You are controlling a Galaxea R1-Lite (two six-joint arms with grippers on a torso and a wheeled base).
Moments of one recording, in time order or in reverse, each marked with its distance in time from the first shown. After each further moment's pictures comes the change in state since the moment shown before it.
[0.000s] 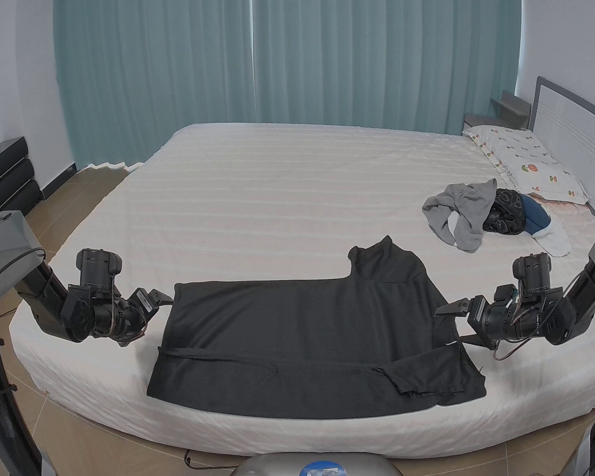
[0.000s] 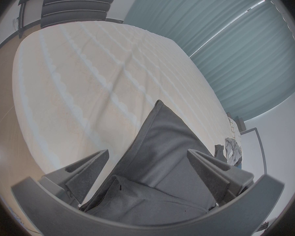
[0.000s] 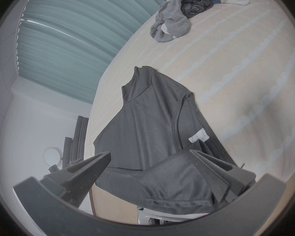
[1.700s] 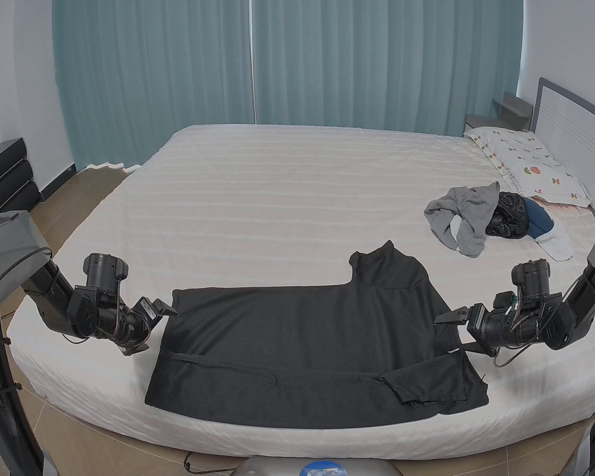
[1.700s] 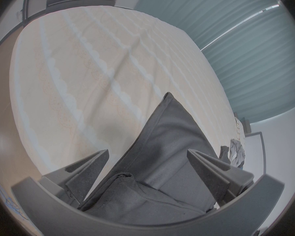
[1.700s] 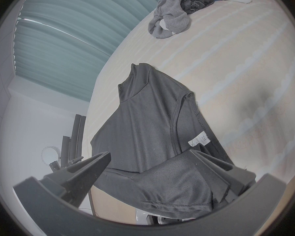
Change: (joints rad) left arm 0.003 0.051 -0.060 0.124 -0.037 -0.019; right arm 0.003 0.005 0.029 0.000 -0.004 -0.013
